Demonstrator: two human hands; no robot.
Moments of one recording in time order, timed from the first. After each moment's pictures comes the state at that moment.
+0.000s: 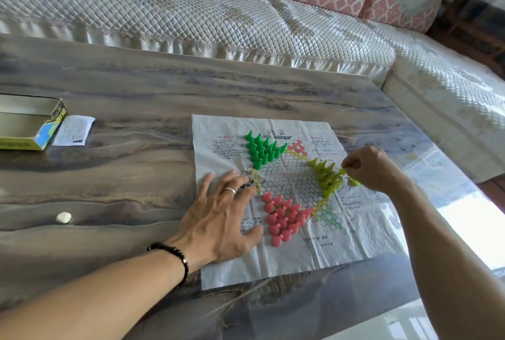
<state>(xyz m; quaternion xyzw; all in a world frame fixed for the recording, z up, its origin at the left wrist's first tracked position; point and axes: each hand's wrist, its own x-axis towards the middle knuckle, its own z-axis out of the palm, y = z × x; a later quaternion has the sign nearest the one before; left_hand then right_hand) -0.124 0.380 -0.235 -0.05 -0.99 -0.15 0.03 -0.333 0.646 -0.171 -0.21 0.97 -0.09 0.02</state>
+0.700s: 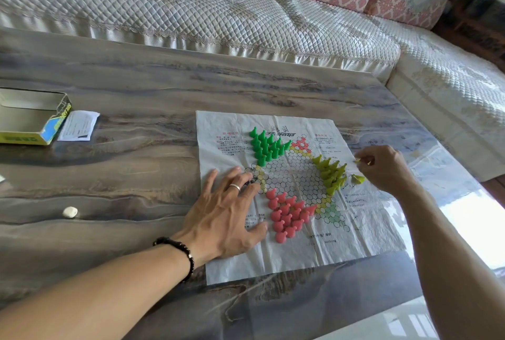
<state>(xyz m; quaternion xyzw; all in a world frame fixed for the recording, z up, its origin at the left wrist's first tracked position) -0.124 0.379 -0.238 -0.05 -0.99 -0.15 0.03 -0.330 0.659 -0.177 -0.17 0.98 -0.13 -0.06</state>
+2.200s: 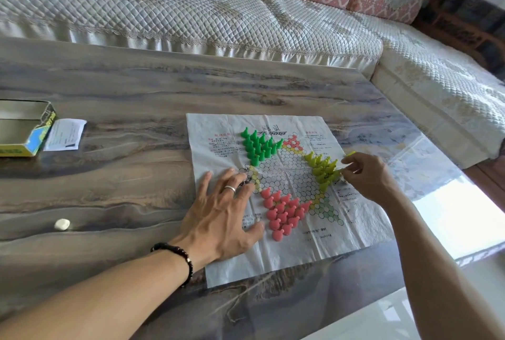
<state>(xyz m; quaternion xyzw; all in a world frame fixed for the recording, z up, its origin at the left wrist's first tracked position) -0.125 0.378 -0.238 -0.05 -0.99 -0.13 0.02 -0.304 0.661 -0.196 -0.11 0.96 -0.25 -0.01</state>
